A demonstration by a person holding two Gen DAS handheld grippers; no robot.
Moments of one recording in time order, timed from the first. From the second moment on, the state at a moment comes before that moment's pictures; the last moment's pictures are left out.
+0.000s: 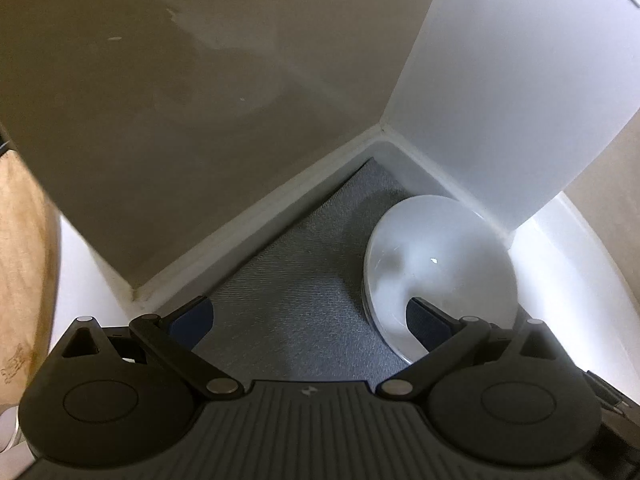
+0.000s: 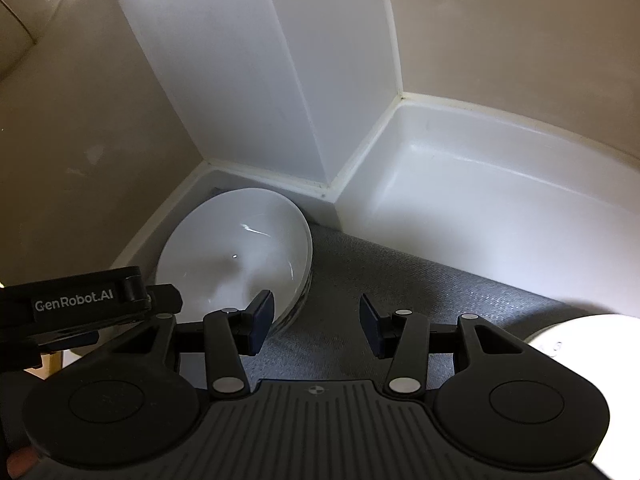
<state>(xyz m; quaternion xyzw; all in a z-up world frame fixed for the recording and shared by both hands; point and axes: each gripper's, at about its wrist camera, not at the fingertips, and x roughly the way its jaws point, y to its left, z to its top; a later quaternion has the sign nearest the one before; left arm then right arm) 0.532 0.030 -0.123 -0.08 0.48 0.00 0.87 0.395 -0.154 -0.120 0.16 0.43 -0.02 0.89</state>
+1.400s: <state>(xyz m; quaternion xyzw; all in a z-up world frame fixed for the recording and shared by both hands) 0.491 0.030 -0.136 -0.05 0.52 -0.12 0.84 0.374 -0.143 -0.117 0.16 0.48 0.04 0.86</state>
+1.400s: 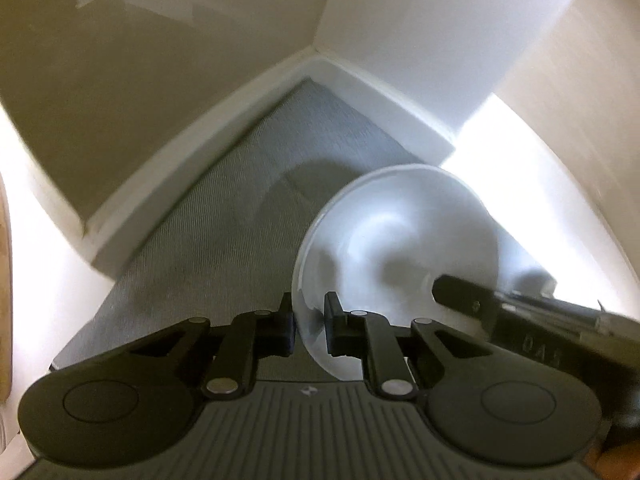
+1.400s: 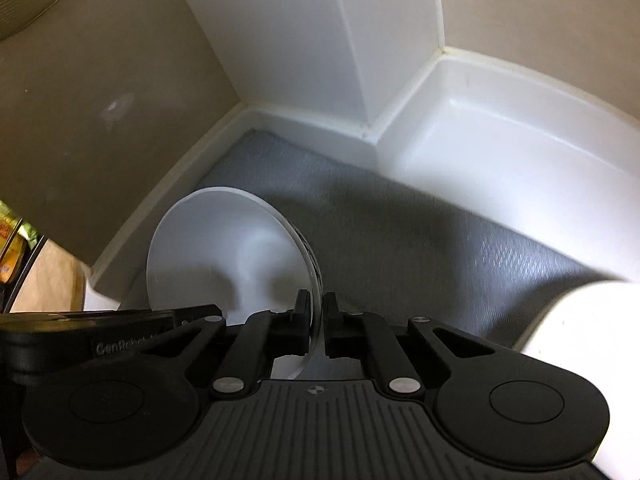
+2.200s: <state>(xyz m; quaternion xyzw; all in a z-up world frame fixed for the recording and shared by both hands) 0.426 0.053 -0.091 -0.06 0.49 -0.16 0.86 0.310 -0.128 -0.064 0.14 0.45 0.04 0.88</state>
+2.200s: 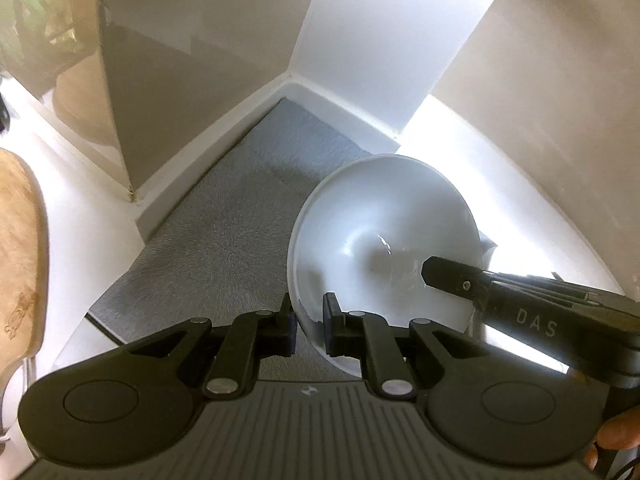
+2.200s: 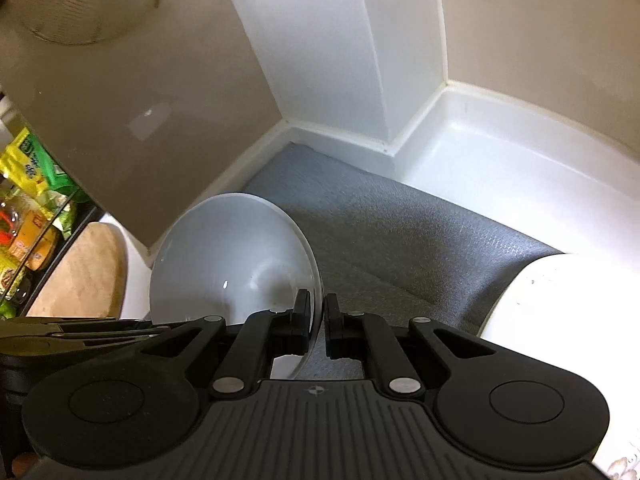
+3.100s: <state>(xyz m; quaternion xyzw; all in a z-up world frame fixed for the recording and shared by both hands) 0.325 0.055 -0.058 -0.04 0.46 -0.19 0.87 0.205 -0.121 -0.027 0.14 0.42 0.03 0.90</state>
